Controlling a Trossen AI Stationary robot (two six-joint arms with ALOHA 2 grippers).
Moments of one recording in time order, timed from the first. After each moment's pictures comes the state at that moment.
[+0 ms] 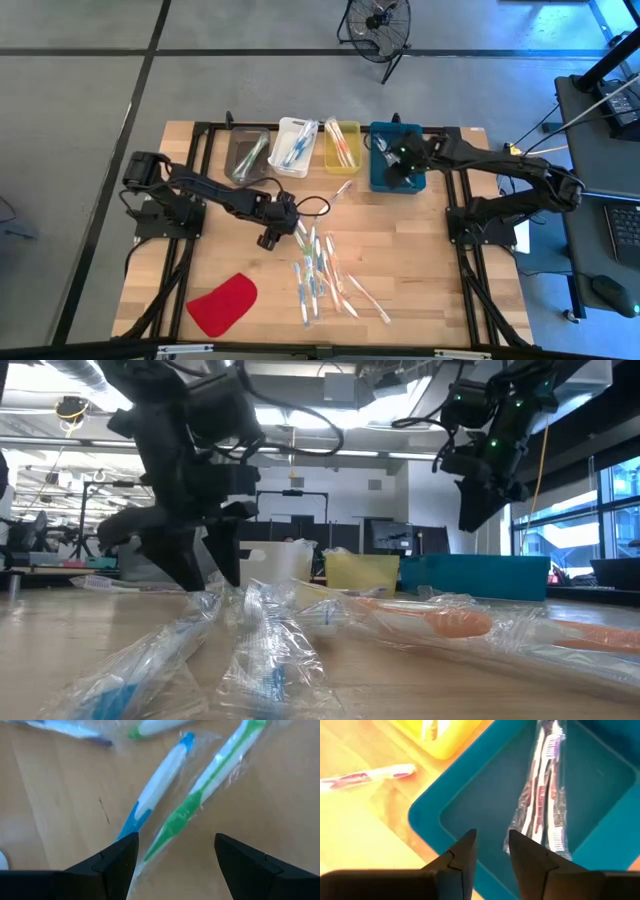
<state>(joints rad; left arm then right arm) -0.06 1.61 0.78 -0.30 -0.14 0.35 -0.45 1.23 0.85 -0.74 0.14 0.39</state>
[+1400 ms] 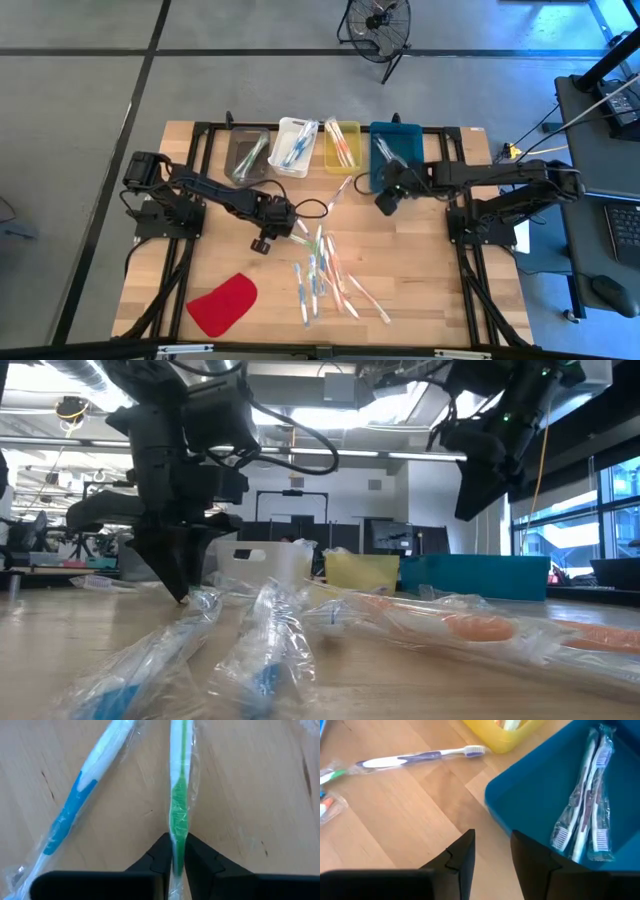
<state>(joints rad) -0.08 1.63 0.78 -0.45 0.00 0.25 -0.08 1.23 0.85 -0.74 0.32 0.55</state>
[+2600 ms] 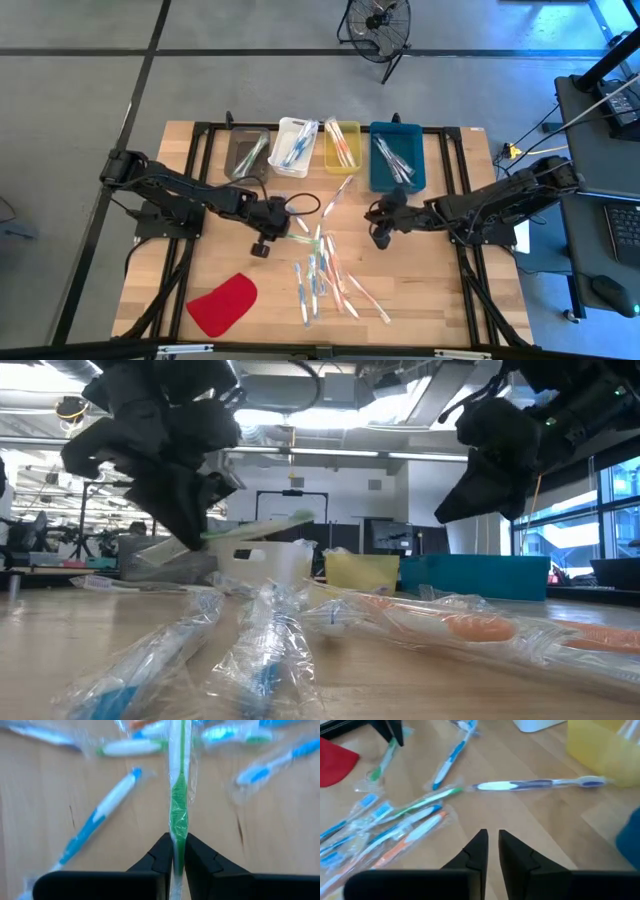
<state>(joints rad) -0.12 1.42 0.74 -0.33 0.02 0.09 0.26 1.24 0.51 0.01 0.44 0.62</state>
